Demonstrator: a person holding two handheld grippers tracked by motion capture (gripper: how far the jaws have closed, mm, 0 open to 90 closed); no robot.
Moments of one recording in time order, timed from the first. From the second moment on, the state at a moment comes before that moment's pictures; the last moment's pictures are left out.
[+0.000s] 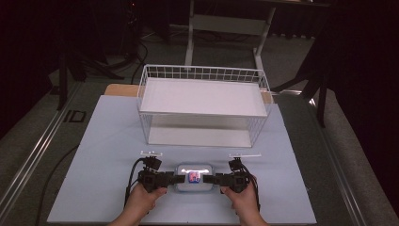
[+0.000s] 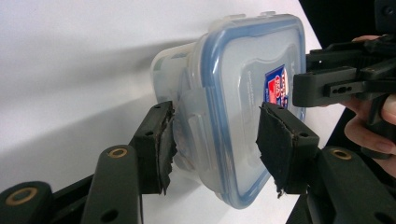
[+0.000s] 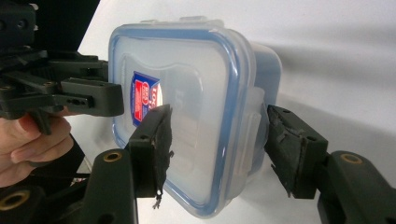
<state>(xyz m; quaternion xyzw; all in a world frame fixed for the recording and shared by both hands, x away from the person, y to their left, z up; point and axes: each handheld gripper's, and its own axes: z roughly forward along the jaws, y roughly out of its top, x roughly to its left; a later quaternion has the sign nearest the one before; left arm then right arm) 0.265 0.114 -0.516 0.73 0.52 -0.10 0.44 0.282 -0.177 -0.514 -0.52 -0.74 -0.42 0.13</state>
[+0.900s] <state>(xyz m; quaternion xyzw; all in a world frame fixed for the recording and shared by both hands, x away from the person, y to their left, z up) 0.311 0.103 -0.486 0.71 0.51 -0.04 0.49 0.323 -0.186 -0.483 -0.51 -0.72 -0.48 0.06</state>
